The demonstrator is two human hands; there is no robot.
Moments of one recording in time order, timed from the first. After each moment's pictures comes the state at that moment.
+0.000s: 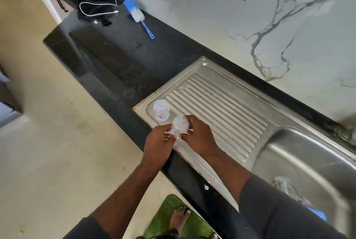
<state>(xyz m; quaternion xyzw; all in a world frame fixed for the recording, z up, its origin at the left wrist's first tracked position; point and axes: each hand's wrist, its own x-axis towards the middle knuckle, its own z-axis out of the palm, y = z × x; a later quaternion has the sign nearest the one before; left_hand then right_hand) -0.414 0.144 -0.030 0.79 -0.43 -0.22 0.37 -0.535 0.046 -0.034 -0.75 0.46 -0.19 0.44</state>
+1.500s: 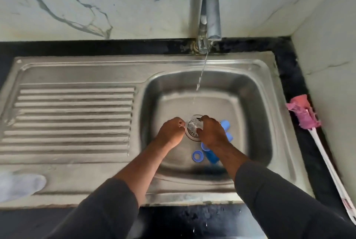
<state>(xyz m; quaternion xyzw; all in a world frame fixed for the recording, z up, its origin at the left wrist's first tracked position) -0.772 0.002 -0.120 0.60 -0.66 -0.46 -0.02 -0.927 0.050 -0.160 -0.48 0.81 -0.06 0.33</state>
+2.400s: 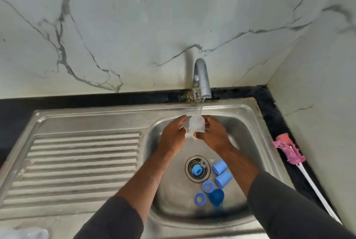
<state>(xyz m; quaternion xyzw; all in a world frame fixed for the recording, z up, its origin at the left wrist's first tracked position) -0.793 -0.070 -0.046 0.55 -0.65 -0.49 0.20 -0.945 -0.021 -0.043 -0.43 0.76 -0.36 0.34</state>
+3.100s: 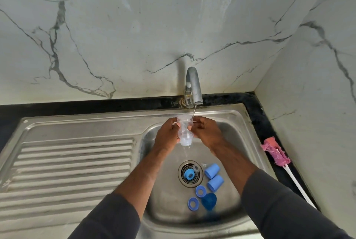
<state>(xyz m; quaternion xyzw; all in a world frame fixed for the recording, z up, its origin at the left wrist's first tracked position) -0.804 -0.082 -0.038 0.53 -0.59 -0.56 0.24 -0.949 -0.030 -0.019 -0.37 0.69 -0.44 0.44</state>
